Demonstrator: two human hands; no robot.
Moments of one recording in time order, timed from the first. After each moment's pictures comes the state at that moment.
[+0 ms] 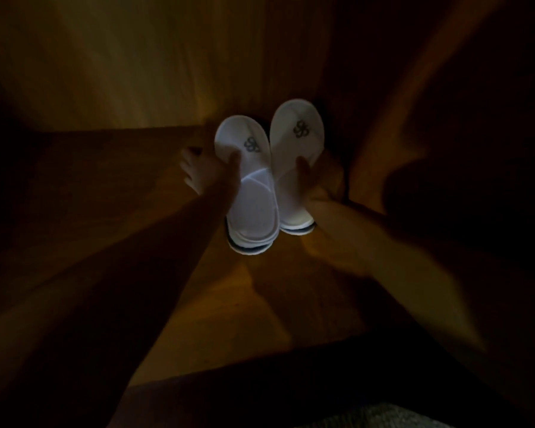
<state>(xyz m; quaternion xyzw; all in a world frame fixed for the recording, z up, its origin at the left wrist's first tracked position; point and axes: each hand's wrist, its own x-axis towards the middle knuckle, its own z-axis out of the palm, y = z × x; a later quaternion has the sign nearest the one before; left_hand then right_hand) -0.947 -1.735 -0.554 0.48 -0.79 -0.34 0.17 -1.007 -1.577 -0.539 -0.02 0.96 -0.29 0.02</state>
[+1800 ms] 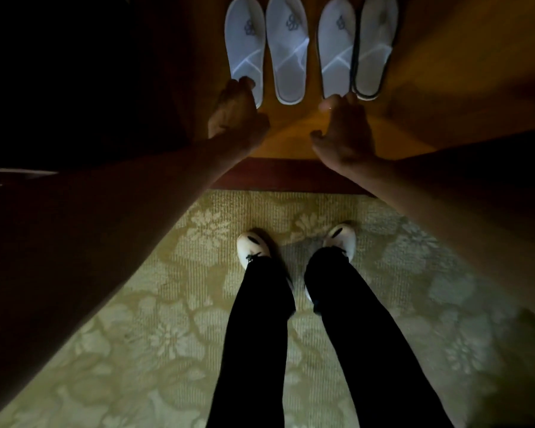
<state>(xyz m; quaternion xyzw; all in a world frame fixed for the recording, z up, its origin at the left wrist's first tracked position) -0.643 -1.700 -0.223 0.39 -0.87 -0.27 -0.10 -0.732 -1.546 -0.239 -0.26 0.92 -0.15 0.26</state>
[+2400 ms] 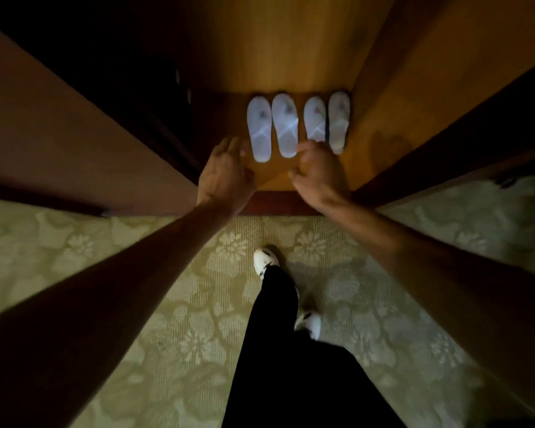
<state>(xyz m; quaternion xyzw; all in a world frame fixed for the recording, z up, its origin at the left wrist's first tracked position) -0.481 -1.652 0.051 0.29 -0.91 -0.29 0.06 -0.595 -1.512 0.036 -0.25 0.90 -0.29 0.21</state>
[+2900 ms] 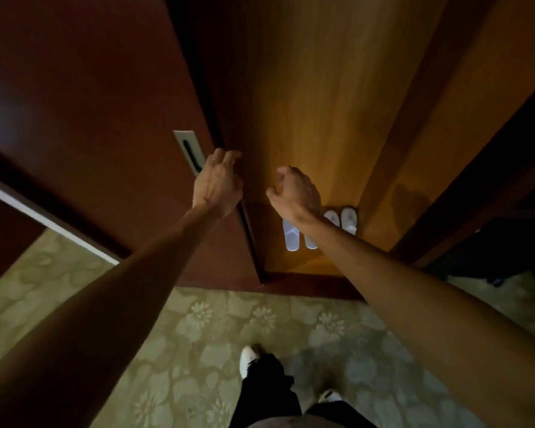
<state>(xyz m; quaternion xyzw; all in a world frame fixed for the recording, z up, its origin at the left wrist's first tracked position) -0.389 -1.713 0.375 0.28 -0.94 -0.10 0.18 -0.494 -1.581 0.352 -0.33 0.88 -0.33 0.10</state>
